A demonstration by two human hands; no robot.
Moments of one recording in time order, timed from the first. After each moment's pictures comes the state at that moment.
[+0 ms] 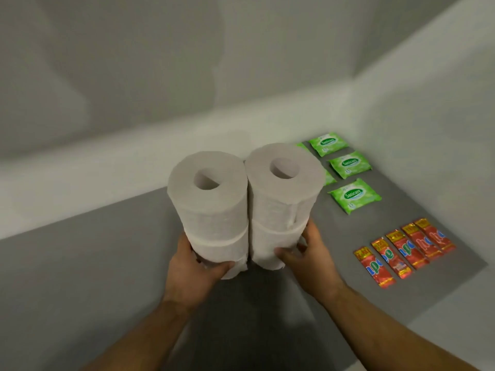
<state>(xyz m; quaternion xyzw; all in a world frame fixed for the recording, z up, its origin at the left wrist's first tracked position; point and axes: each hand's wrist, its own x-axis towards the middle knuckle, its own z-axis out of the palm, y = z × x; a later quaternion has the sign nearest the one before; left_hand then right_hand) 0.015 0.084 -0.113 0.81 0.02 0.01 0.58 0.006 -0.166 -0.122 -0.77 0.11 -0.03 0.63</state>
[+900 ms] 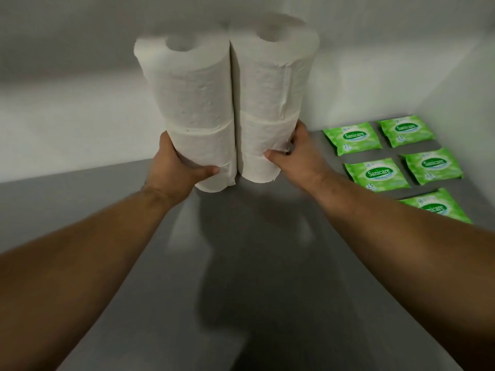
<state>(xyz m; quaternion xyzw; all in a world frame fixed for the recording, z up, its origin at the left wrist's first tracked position) 0.217 0.164 -0.129 0.86 0.10 0.05 0.49 0.262 -0.104 -0.128 -0.83 0.00 0.04 0.55</state>
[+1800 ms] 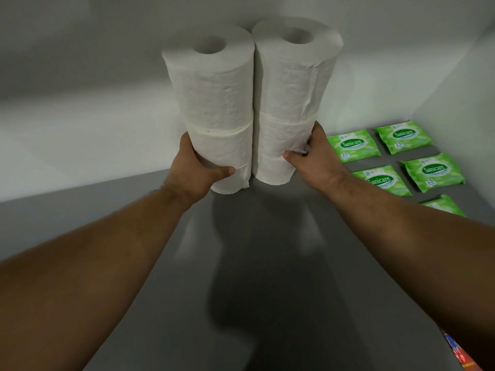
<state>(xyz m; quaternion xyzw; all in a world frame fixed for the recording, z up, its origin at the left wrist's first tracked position) 0.253 0.125 -0.126 0.85 0.07 0.02 0.52 0.280 -0.138 -0.120 -0.85 0.01 -0.01 0.52</state>
